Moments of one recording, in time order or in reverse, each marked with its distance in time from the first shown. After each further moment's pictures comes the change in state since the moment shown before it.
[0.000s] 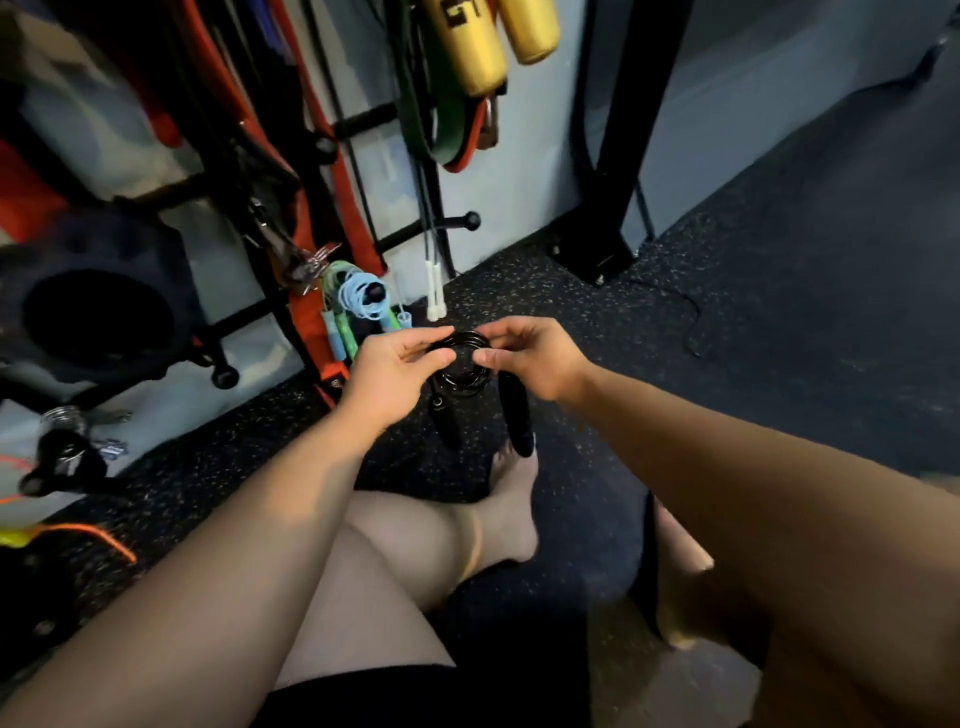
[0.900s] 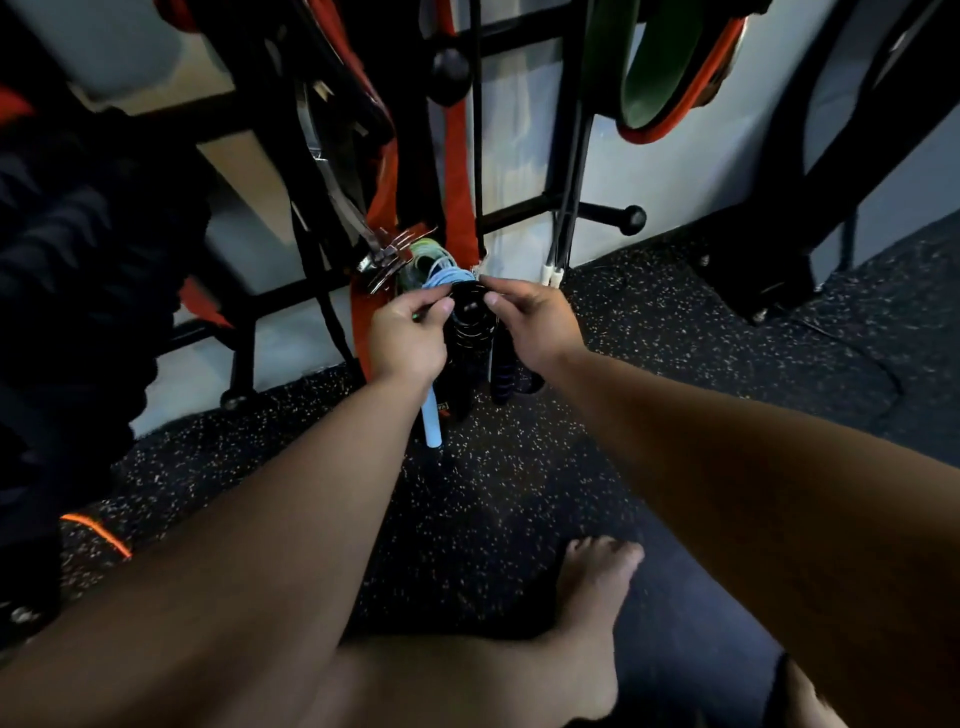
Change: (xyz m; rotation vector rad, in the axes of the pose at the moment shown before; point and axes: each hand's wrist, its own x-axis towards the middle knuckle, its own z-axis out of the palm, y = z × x) left_hand 0.184 -0.142 -0.064 -0.066 0.608 -0.294; right_hand 0.265 0.073 0.106 -0.060 -0.007 -0.019
